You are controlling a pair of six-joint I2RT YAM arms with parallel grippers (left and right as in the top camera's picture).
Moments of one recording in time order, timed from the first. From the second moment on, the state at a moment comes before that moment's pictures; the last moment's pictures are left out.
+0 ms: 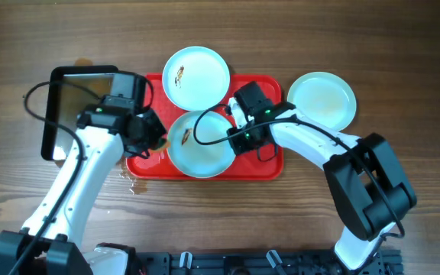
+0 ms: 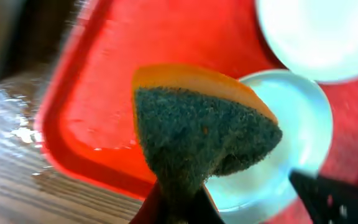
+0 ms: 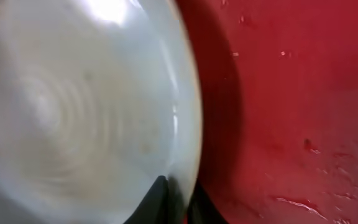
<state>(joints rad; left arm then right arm) -0.20 1.45 1.07 -0.92 0.07 -0.71 0.55 1.90 1.12 -0.53 -0.27 0.21</state>
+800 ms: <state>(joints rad) -0.45 1.68 1.07 -0.77 0.14 -0.64 0.55 1.90 1.13 -0.45 -0.12 0.33</state>
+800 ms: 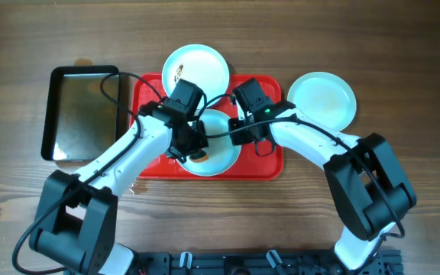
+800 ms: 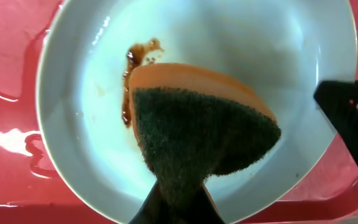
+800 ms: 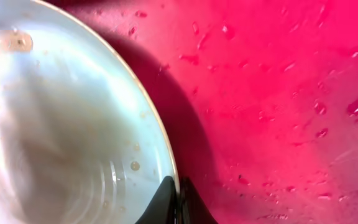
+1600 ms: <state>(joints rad) -0.46 1.83 1.07 -0.61 0.14 -0.65 0.55 1.90 1.14 -0.48 -0.10 0.39</state>
